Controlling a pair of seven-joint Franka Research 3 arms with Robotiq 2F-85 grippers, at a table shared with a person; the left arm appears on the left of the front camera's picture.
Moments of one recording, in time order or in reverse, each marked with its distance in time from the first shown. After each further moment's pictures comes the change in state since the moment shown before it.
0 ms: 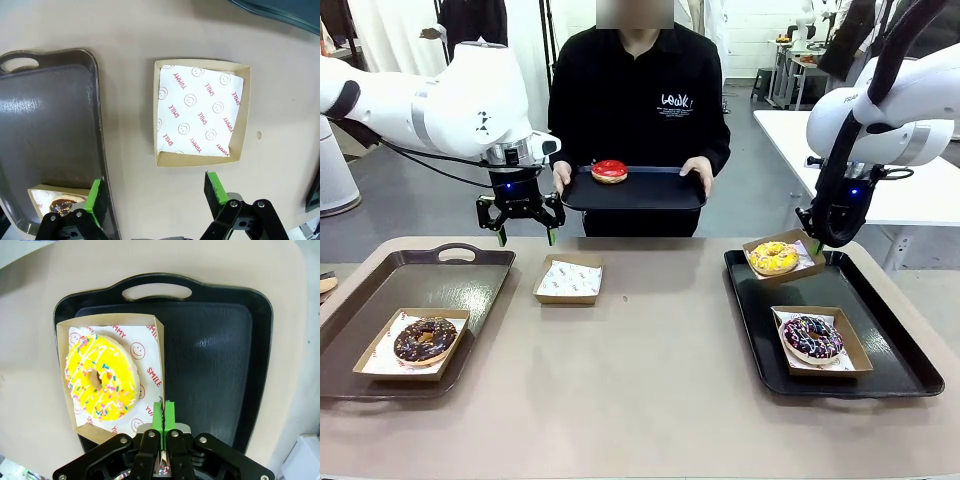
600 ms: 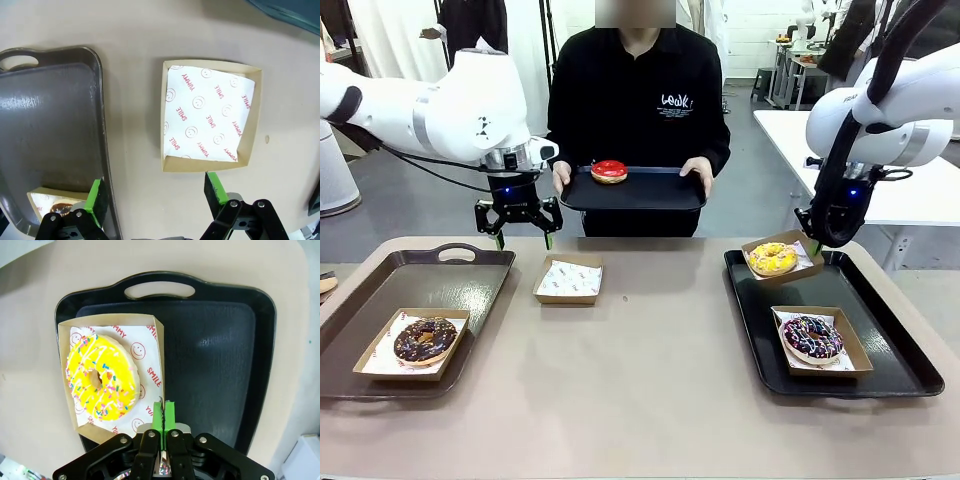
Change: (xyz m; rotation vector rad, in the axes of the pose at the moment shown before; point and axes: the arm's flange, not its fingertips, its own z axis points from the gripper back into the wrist) left arm 0.006 0.007 -0.020 0.009 0.027 0.013; right arm -0.001 0.003 -0.002 0.005 0.006 0.003
